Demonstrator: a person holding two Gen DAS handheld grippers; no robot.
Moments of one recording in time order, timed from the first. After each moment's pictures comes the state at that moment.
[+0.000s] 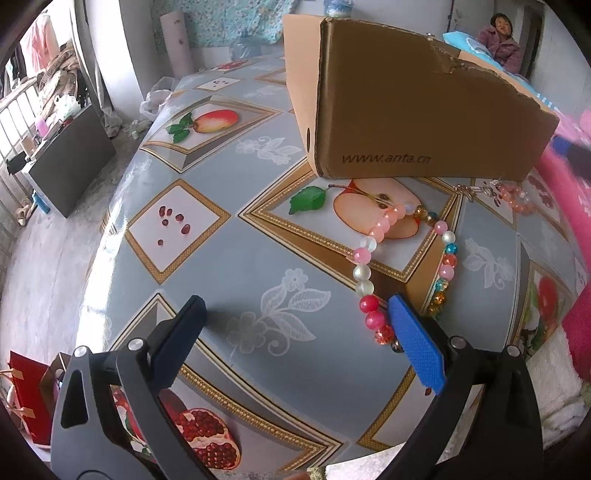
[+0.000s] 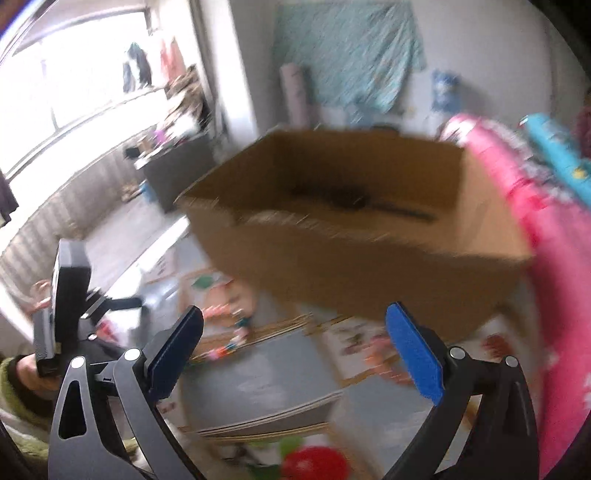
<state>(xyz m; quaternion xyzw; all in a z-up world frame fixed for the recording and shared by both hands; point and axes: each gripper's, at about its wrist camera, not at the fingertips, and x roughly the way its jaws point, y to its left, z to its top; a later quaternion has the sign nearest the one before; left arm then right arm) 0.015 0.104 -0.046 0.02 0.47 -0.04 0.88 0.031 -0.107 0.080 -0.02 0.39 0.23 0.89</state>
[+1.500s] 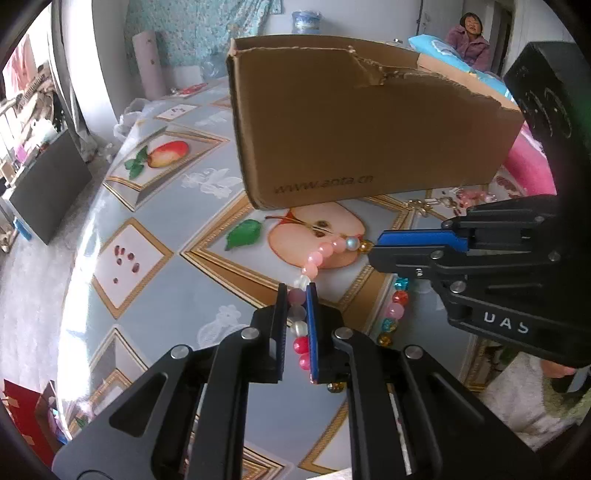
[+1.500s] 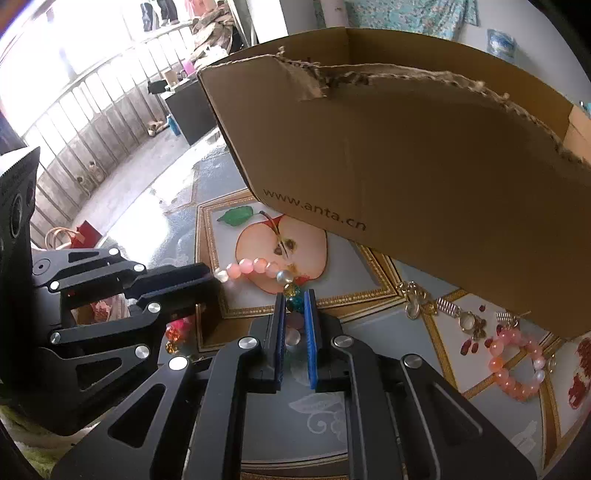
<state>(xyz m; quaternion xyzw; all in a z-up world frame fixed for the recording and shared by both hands) 0.026 0.069 -0.035 0.03 0.45 -0.10 0.89 0.053 -0.033 0.014 -0.06 0.49 0.28 0.82</state>
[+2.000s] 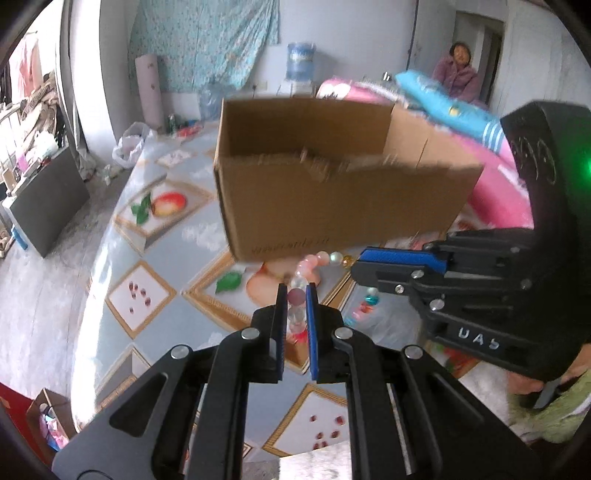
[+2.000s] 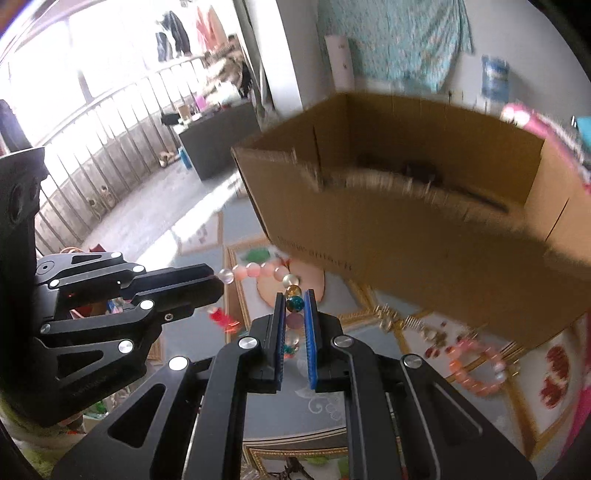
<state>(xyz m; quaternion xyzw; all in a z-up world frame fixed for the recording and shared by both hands) 0.001 0.056 0.031 0.01 0.38 -0.12 0.92 0.027 -0.055 0.070 -0.04 0.41 0.30 0.86</state>
